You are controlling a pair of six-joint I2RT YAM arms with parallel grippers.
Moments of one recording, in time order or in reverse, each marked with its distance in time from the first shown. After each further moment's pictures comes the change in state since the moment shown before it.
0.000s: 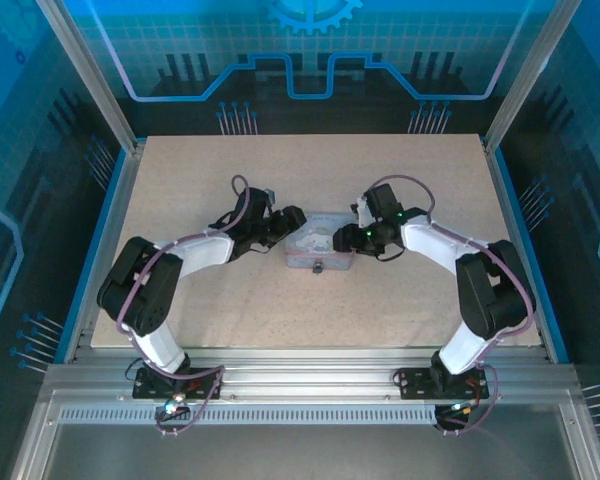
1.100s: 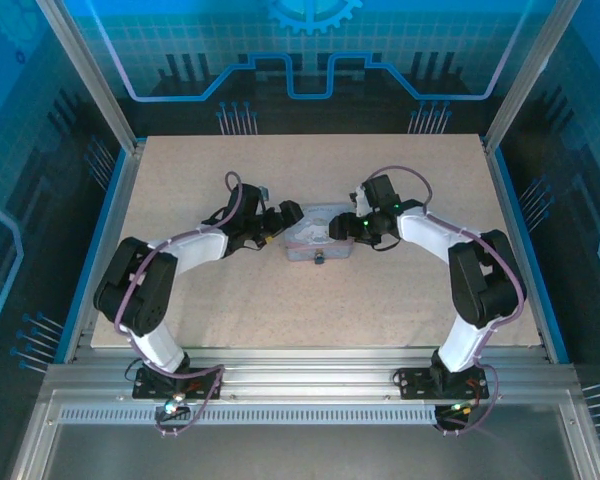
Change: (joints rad) left arm 0.056 -0.041 -0.012 -0.057 0.026 0.044; right arm -0.015 0.062 0.066 0.043 0.014 0.011
